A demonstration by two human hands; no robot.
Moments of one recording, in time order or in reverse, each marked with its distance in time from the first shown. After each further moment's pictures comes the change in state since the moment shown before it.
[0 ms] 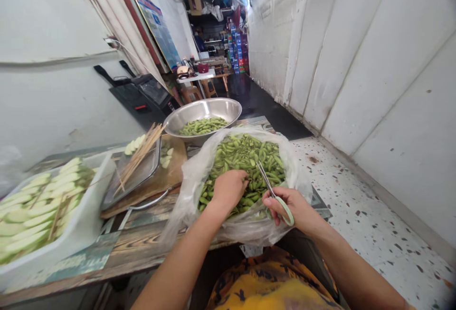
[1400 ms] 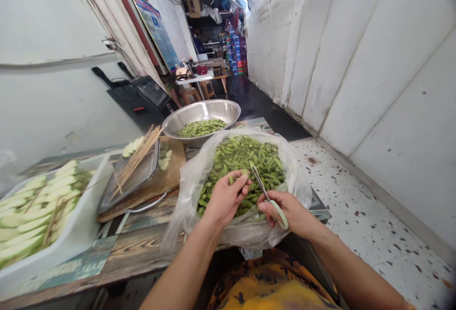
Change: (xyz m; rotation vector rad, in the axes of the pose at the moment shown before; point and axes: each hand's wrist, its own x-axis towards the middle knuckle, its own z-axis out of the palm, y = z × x) left_hand -0.024 0.018 -0.016 -1.759 -0.030 -0.357; right_hand 0.001 -0.001 0.005 -0.104 -0.065 -0.018
